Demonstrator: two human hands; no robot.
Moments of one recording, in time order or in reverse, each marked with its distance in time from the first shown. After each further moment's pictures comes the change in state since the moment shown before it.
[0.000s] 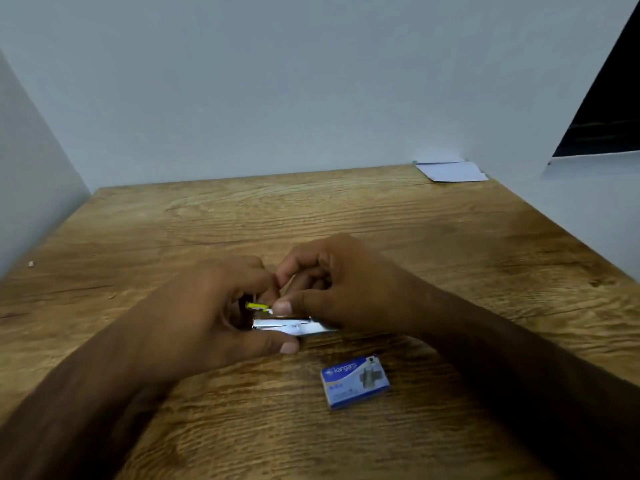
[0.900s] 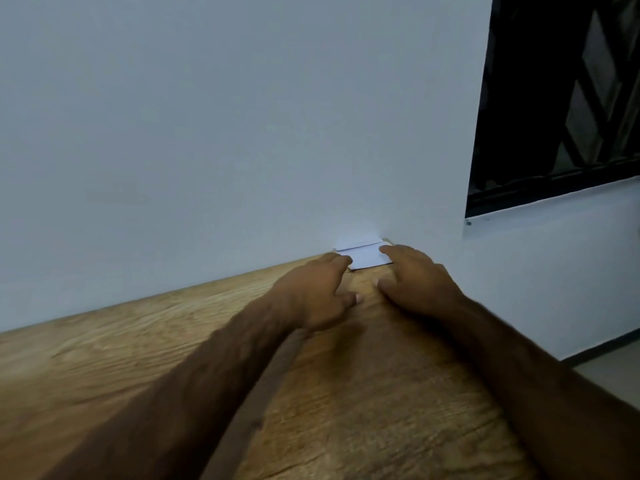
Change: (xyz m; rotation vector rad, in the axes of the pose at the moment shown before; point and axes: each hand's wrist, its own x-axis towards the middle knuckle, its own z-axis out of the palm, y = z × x) left_hand 0.283 0.063 0.094 0.281 -0.191 -0.003; right_hand -0.012 0.181 -0.203 -0.532 0.566 0.526
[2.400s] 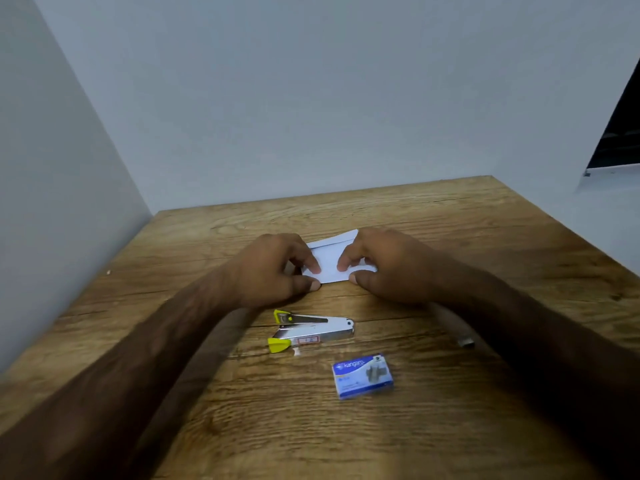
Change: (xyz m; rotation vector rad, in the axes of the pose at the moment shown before) left_hand -0.230 -0.092 -0.018 -0.186 0.080 -0.239; right_hand -0.119 -0.169 0.043 -0.001 -0.356 -0.667
